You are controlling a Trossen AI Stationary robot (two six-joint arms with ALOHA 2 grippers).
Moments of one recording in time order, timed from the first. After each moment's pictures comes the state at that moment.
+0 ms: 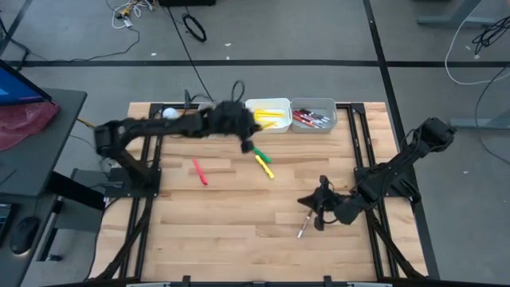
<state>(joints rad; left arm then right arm) 0.29 1.61 1.17 -0.06 -0.01 0.15 0.69 1.23 0.49 0.09 0.72 0.60</state>
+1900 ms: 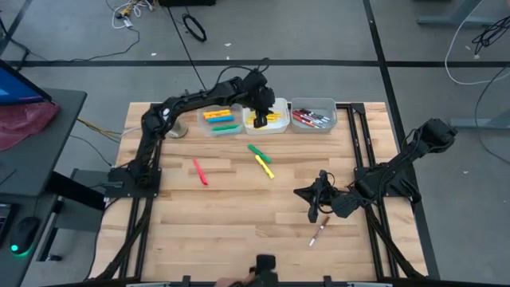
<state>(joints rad) 0.53 2.14 1.83 -0.47 0.19 0.48 0.61 1.23 0.48 0.18 0.79 0.67</state>
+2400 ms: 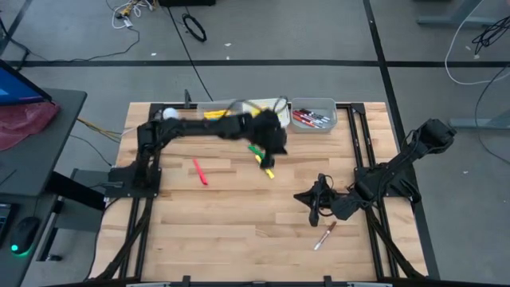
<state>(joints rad) 0.23 2.02 1.65 -0.32 0.31 0.27 0.63 1.25 0.48 0.19 0.74 0.70</state>
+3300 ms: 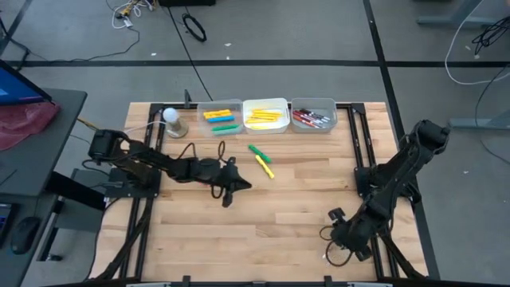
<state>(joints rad) -0.07 1.58 0.56 0.69 0.03 -0.20 0.92 1.33 0.69 -0.48 -0.04 0.51</state>
